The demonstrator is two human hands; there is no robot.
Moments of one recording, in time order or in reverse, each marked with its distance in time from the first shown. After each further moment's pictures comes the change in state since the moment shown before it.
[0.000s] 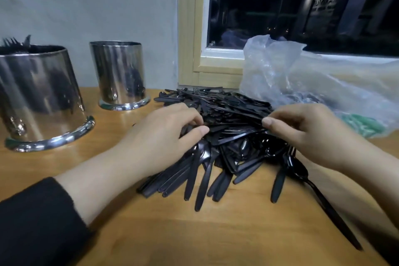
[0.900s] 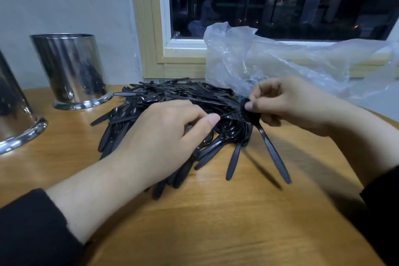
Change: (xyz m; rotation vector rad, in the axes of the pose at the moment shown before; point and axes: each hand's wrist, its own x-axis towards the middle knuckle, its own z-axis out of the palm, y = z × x) left_hand 0.001 0.064 0.031 -0.254 0.180 0.207; right_hand -0.010 0.024 -0.034 0.461 -0.146 0.270
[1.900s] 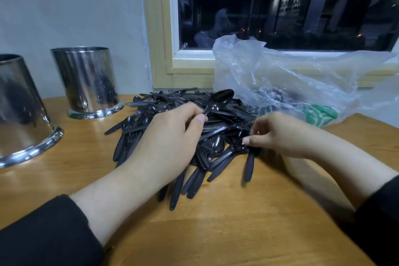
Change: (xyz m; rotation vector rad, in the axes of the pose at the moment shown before) left_hand 0.003 -0.006 -0.006 -0.164 -0.023 -0.311; right_hand 0.017 0.025 0.029 -0.613 0.005 0.141
